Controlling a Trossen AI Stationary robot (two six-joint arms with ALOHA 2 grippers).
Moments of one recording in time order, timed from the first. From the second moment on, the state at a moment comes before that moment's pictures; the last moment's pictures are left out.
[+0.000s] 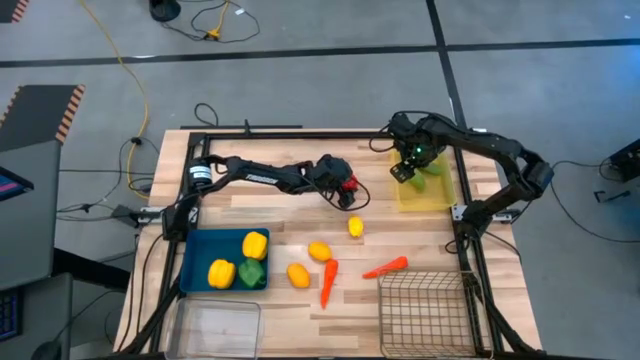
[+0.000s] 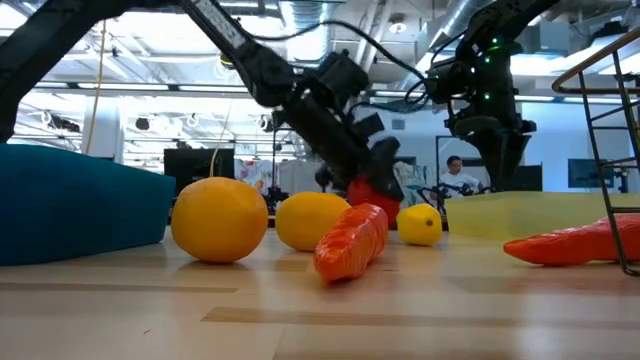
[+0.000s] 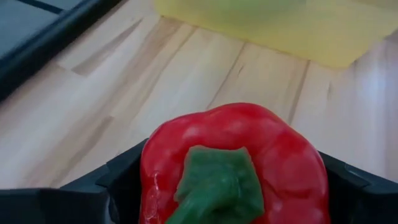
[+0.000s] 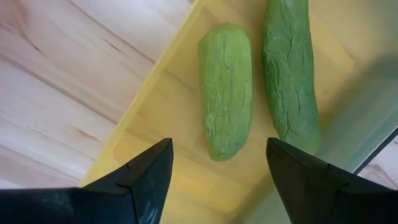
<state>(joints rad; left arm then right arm) 0.26 2.12 1.39 0.10 -0.14 -0.13 -0.69 1.49 1.12 -1.19 0.16 0.23</state>
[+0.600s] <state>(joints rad) 0.11 1.49 1.37 -0.75 -0.17 -0.24 -0.69 1.49 1.12 -1.18 0.16 0.23</state>
